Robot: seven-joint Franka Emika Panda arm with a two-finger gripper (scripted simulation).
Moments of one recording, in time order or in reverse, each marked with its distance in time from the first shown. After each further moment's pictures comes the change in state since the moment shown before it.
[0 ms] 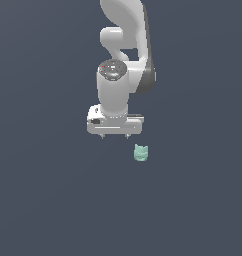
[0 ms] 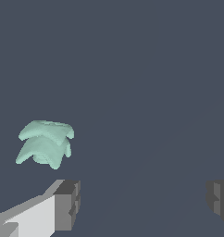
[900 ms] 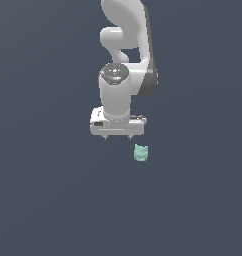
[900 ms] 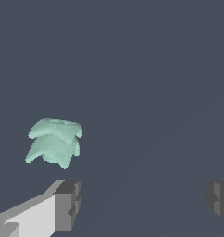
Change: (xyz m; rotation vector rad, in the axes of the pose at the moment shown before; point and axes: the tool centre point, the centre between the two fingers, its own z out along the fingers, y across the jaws) arm 0.000 -0.012 0.006 0.029 -0.018 -0.003
